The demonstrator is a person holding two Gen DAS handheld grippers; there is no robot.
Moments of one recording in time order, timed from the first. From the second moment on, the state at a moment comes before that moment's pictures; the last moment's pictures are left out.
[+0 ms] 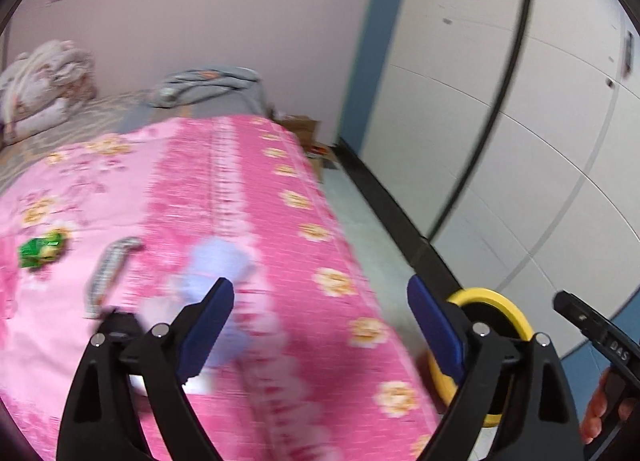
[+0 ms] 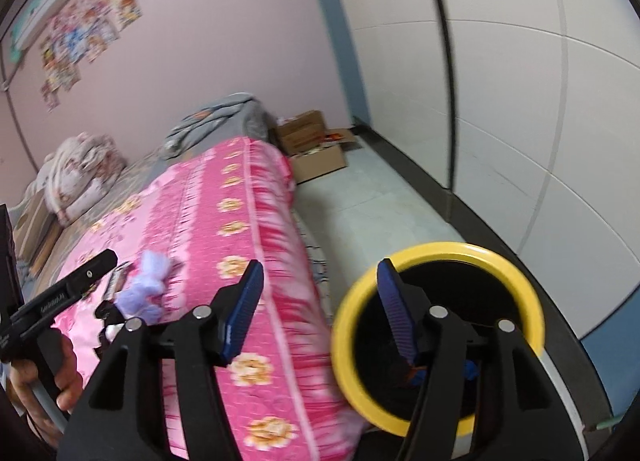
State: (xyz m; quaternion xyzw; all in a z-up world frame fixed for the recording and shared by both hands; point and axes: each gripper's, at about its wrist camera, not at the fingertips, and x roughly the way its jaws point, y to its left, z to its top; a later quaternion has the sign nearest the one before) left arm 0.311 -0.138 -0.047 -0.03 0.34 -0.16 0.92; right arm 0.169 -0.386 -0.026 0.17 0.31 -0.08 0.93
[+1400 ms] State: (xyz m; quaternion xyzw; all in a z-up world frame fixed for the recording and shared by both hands) left arm 0.489 0.205 -0.150 -0.05 0.41 0.05 0.91; right arm 0.417 -0.143 -0.108 0.11 0.44 0.06 0.89
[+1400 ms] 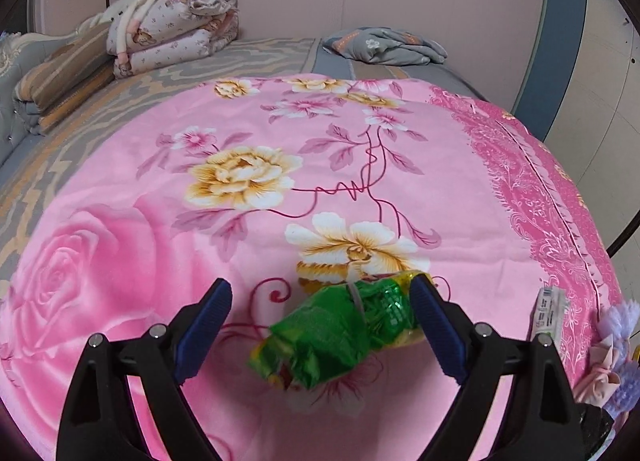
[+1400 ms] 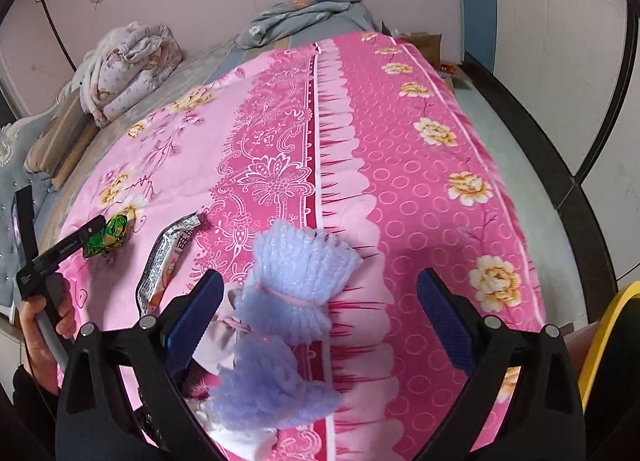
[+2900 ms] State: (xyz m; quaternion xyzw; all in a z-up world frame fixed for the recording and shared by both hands) left arm 0.434 0.175 -0.120 -0.08 0.40 -0.03 0.91; right arm 0.364 -0.138 -0.067 0.10 0.41 0.10 0.90
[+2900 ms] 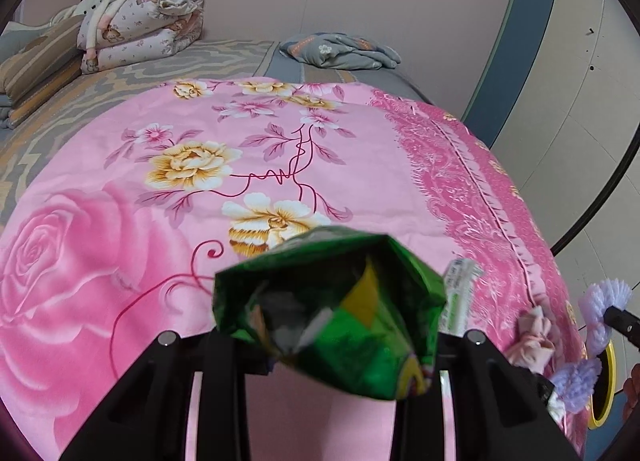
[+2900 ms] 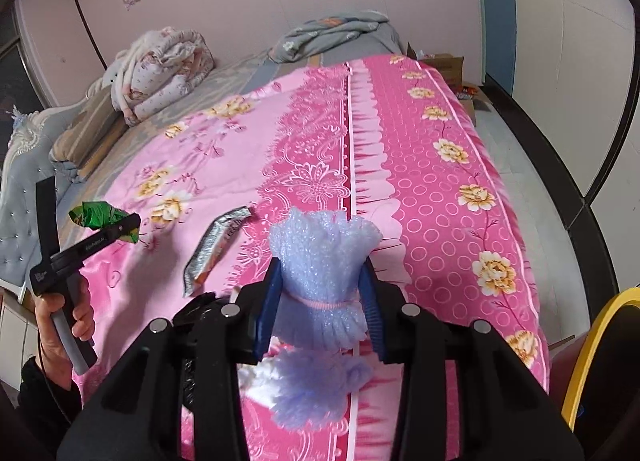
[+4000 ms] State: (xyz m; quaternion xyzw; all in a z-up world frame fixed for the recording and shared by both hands) left arm 0.336 0.029 -0.054 -0.06 0.39 -0.11 0.91; right arm 0.248 -0.255 -0.003 0.15 0.34 0.07 0.93
